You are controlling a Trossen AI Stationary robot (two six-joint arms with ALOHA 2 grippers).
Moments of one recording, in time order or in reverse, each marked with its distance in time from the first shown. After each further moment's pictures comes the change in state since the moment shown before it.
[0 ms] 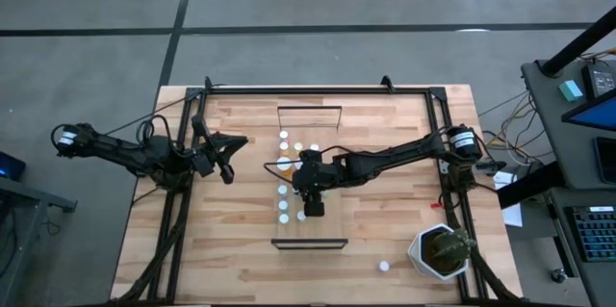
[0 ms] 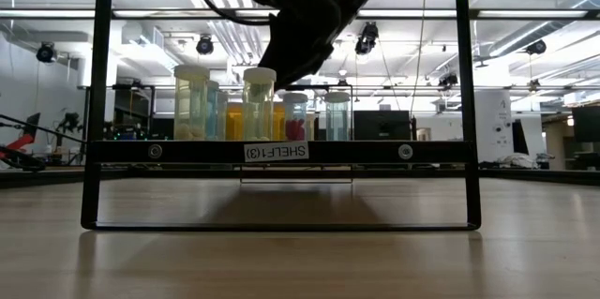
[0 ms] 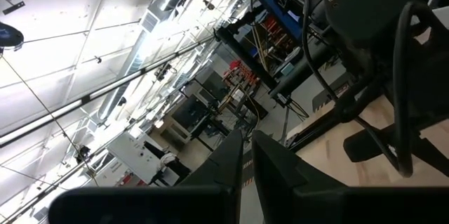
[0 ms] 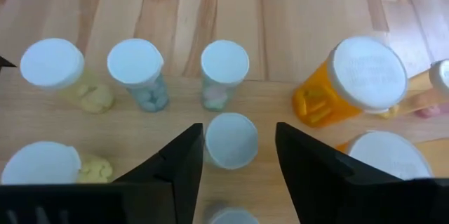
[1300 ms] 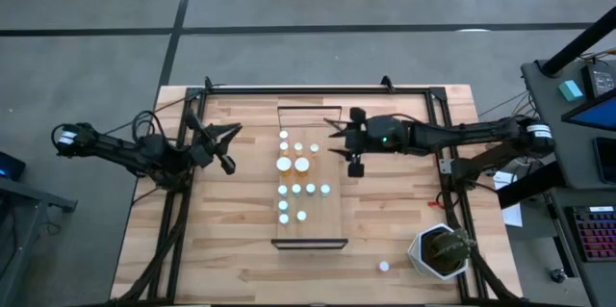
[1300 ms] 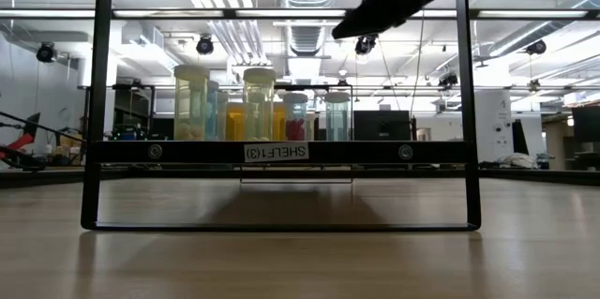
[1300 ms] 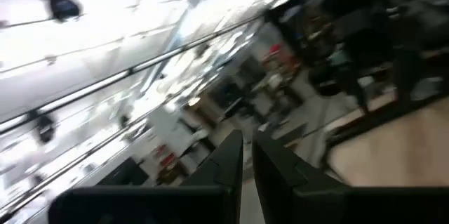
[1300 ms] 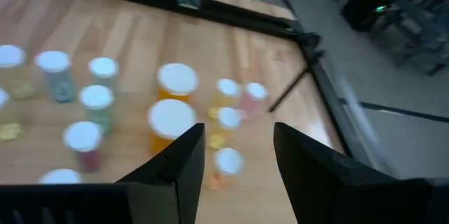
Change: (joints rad) left arm 0.000 0.029 -0.001 0.139 -0.160 0.024; right arm -0.202 -0.610 -0.542 0.321 -0.027 -0.285
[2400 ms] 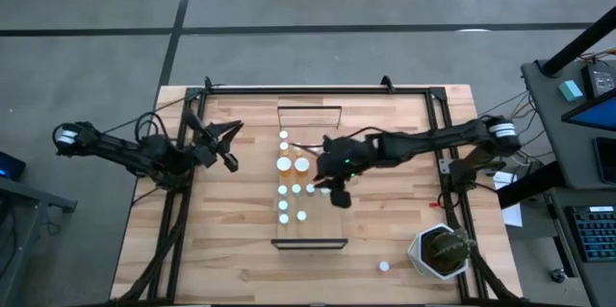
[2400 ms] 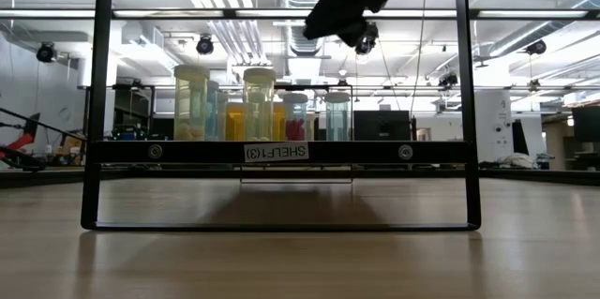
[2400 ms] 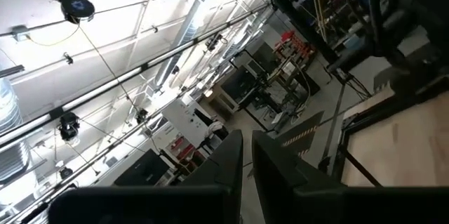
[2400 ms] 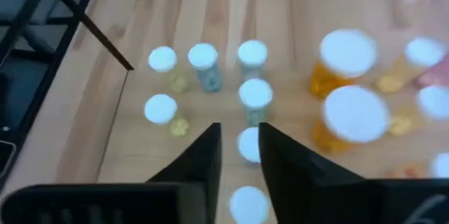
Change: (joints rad) left arm 0.000 0.040 -0.002 0.077 -0.058 0.080; right arm 0.124 0.291 0.345 -0.341 -0.244 0.347
